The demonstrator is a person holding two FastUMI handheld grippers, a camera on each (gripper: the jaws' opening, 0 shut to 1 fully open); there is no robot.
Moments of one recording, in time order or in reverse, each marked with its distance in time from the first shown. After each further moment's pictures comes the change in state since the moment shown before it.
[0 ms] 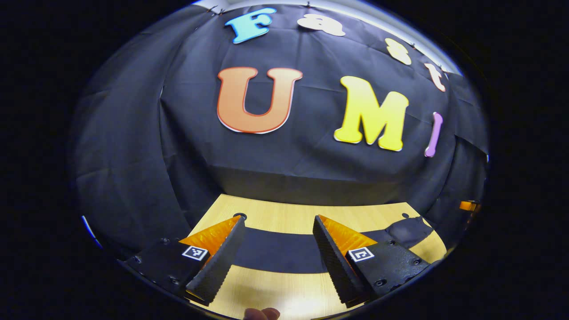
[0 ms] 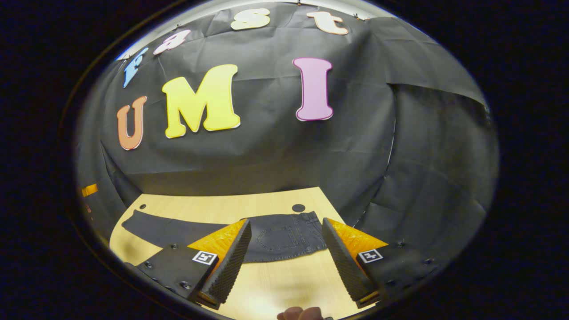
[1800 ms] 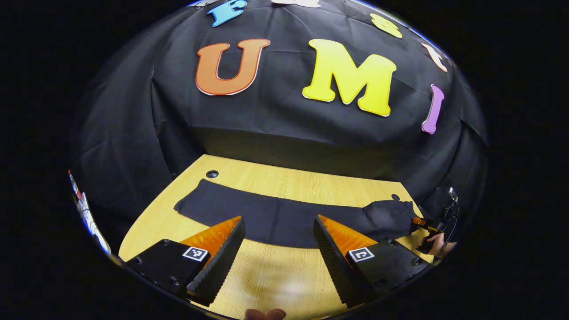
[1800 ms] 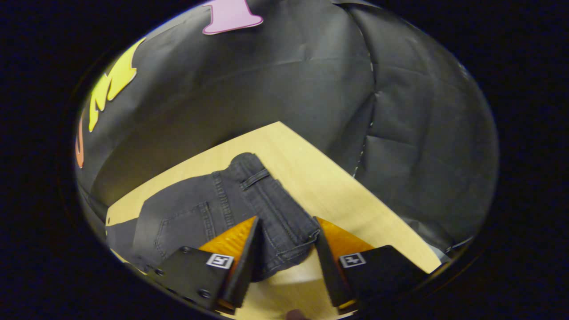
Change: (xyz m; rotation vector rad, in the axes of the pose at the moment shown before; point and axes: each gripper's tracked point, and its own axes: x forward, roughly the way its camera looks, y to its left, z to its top) left arm -0.005 -0.079 -0.106 -0.091 0.262 0.089; right arm 0.253 -0.103 -0.175 0.284 0.285 -0.095
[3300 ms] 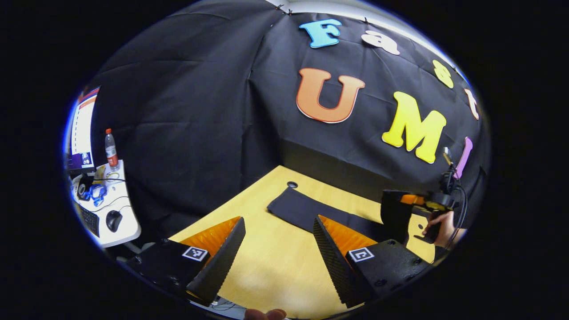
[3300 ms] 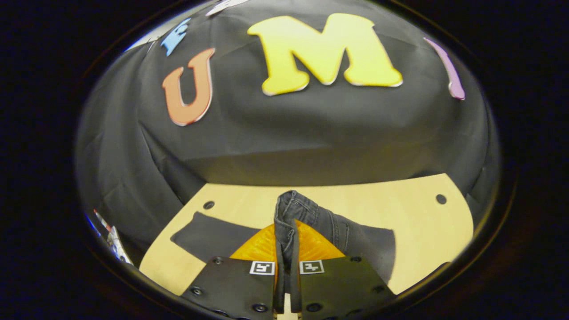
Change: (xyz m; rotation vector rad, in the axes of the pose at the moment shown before) left arm -0.135 0.228 -0.024 -0.222 -0.181 0.264; right arm -0.177 0.526 -0.105 -0.431 0.004 0.465
